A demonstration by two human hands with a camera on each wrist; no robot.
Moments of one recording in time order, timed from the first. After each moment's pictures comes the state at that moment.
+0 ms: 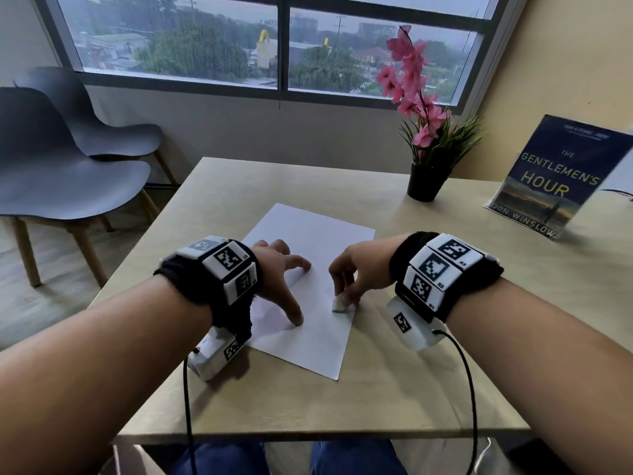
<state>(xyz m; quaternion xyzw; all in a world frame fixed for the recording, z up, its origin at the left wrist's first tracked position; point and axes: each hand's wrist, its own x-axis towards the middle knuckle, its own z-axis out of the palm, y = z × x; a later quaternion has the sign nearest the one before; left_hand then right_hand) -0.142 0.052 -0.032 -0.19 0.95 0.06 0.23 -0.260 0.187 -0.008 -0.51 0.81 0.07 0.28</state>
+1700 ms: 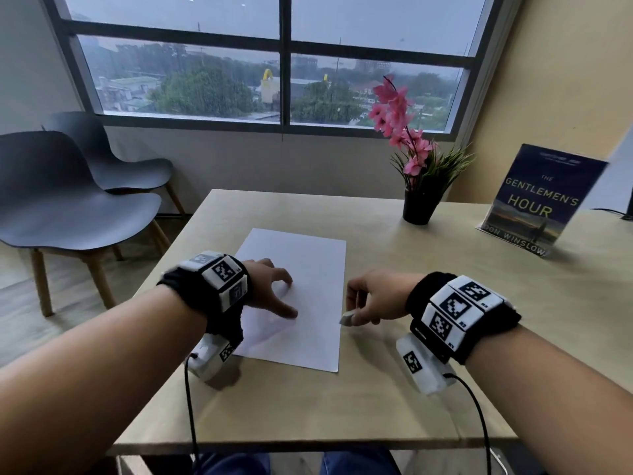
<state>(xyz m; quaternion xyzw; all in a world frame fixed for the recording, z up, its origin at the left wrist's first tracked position) -0.136 0.031 -0.030 -0.23 0.95 0.05 0.19 -0.251 0.220 -0.014 -0.45 0.85 -0.05 0.27</state>
